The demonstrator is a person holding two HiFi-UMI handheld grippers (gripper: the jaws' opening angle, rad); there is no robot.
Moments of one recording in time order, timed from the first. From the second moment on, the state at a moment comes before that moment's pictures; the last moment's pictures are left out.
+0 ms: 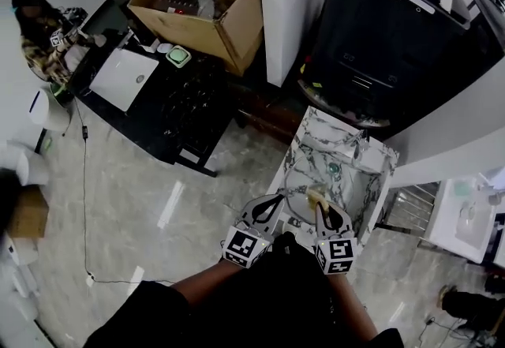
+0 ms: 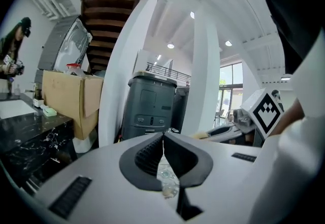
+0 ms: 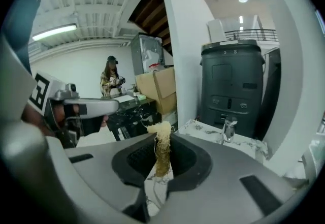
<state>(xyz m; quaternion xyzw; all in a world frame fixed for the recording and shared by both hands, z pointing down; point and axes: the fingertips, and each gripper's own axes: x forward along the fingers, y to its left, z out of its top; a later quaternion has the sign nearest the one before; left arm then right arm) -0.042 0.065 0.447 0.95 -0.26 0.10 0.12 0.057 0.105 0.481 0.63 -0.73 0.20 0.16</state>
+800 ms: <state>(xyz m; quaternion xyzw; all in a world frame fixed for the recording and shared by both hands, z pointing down) -0.004 0.051 0.526 0.92 -0.33 0.13 0.15 0.053 0.066 0.647 0.42 -0.82 0.24 0.29</state>
